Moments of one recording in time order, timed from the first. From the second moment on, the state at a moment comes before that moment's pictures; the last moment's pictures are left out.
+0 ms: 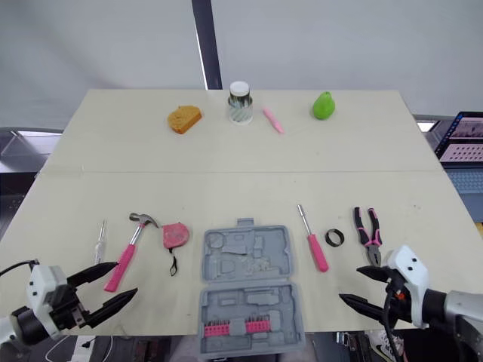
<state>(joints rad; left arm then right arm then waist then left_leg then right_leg) 0.56 0.57 0.51 -0.34 -0.51 0.16 -0.96 0.48 -0.88 -0.44 -0.44 0.53 0.56 1.01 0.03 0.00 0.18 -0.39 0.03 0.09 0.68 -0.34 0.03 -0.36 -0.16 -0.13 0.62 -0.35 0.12</state>
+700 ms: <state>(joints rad) 0.59 0.55 0.48 -0.31 -0.48 0.06 -0.97 0.52 -0.86 -0.44 -0.42 0.51 0.48 1.04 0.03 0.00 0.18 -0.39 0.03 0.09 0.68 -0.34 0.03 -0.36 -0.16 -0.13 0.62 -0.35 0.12</state>
